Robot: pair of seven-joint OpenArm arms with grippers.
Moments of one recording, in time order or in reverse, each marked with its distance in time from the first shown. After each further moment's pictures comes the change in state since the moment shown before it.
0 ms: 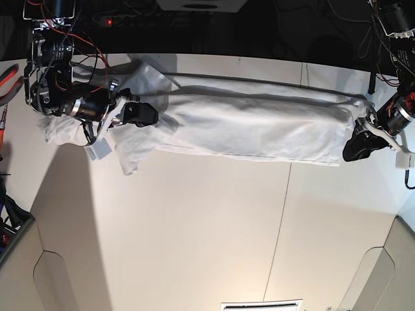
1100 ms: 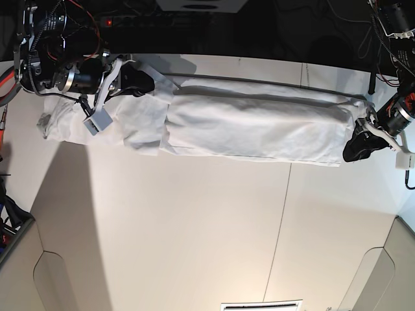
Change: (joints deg) left arm 0.0 0.0 0.0 0.0 0.0 0.0 0.0; right arm -9.8 1.9 0.0 14.1 -4.5 1.5 -3.5
